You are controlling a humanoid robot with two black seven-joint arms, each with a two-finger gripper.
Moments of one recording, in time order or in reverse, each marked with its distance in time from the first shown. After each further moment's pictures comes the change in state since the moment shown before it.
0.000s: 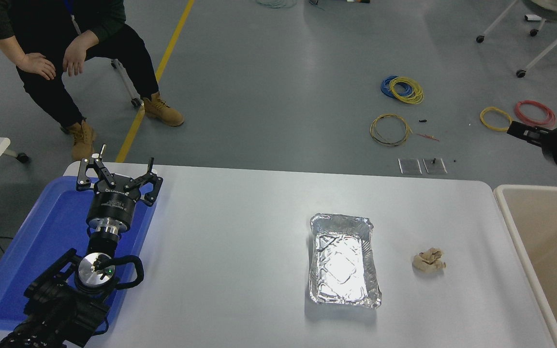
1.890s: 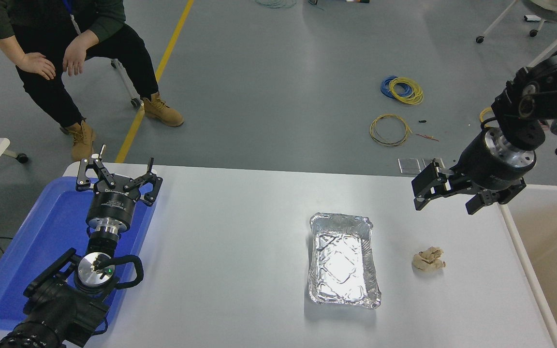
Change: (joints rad) left arm 0.000 0.001 0.000 0.000 0.000 0.000 0.000; right arm 0.628 0.121 -0.175 0.753 -0.012 0.671 0.000
